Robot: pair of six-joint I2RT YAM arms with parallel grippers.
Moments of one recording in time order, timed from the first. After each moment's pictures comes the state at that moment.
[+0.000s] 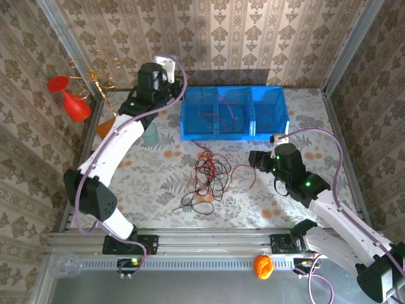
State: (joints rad) left arm -0.47 1.65 1.68 -0.33 0.06 -0.17; right arm 0.46 0.85 0.65 -0.35 0.15 0.46
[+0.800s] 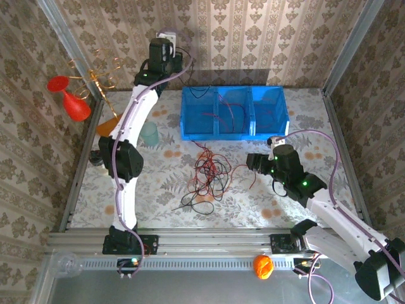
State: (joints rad) left arm -0.38 2.17 2.33 -0.46 -0.18 -0.05; right arm 0.45 0.88 0.61 -0.31 0.07 0.48
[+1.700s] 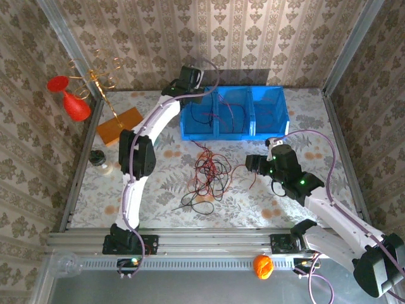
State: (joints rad) left arm -0.49 2.31 2.19 -0.59 -0.17 -0.01; right arm 0.44 0.91 0.59 -0.29 0.04 0.48
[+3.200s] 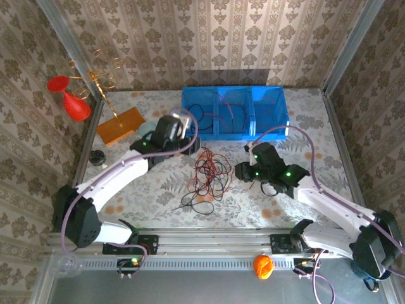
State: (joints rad) left arm -0.67 1.34 0.99 -0.36 0.03 -0.32; right arm 0.62 1.11 0.72 -0.43 -0.07 0.49
